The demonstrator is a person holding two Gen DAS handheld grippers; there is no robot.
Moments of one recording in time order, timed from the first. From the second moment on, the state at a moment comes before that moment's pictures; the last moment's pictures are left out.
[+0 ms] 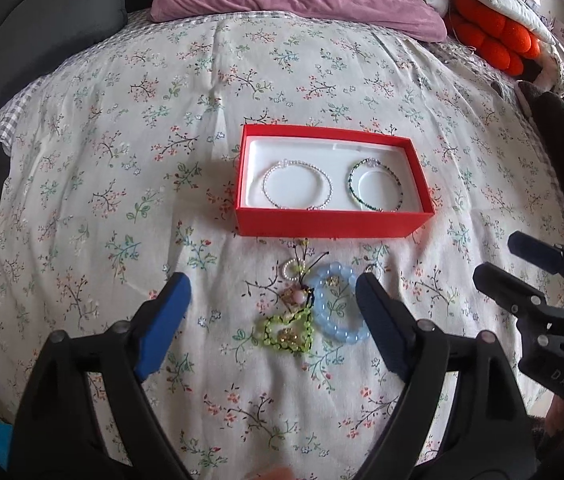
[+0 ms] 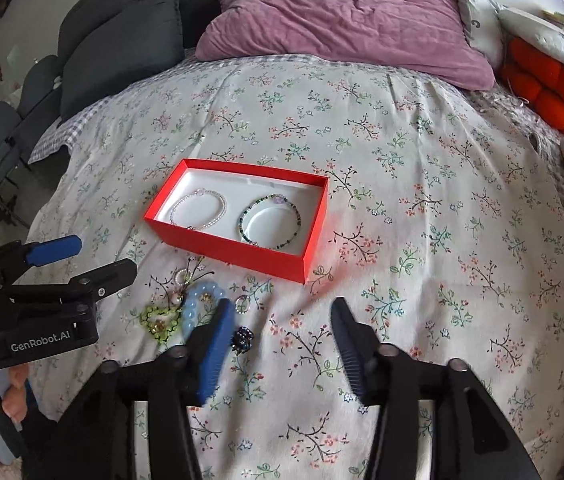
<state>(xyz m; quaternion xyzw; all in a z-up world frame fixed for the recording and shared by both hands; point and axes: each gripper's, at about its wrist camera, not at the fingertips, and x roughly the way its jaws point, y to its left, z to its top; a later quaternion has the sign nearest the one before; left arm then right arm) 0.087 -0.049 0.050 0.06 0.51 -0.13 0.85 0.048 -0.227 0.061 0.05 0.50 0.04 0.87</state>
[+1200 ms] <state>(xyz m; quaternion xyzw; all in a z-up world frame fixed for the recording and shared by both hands) 0.084 -0.007 -0.035 0.11 0.50 -0.26 0.82 0.020 -0.208 -0.021 0.00 0.54 0.04 0.84</state>
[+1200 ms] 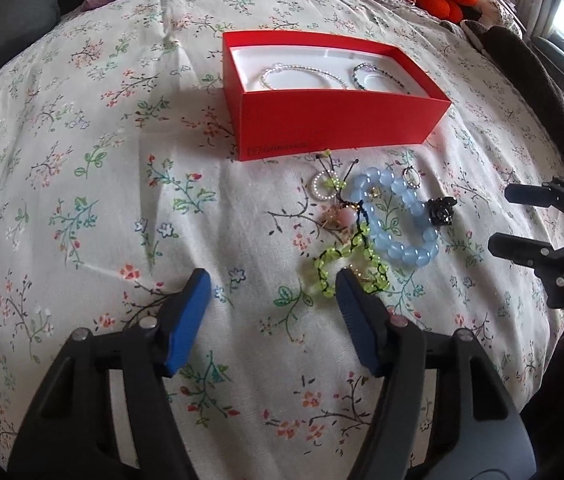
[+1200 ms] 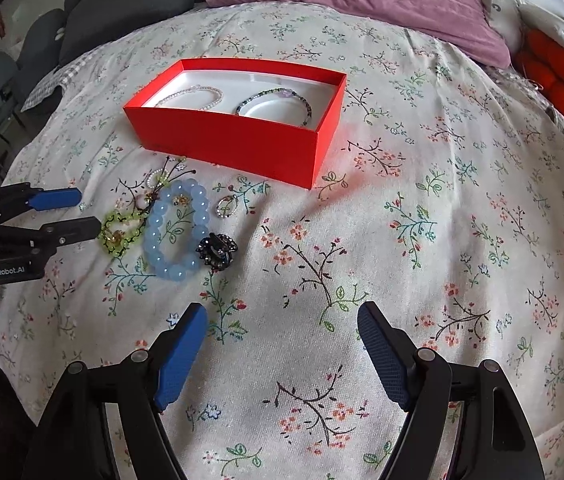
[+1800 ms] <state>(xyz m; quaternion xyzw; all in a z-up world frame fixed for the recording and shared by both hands) 0.078 -0.044 -0.035 0.14 0.50 -0.28 0.80 0.043 -0.198 -0.010 0.00 0.52 0.04 0.85</state>
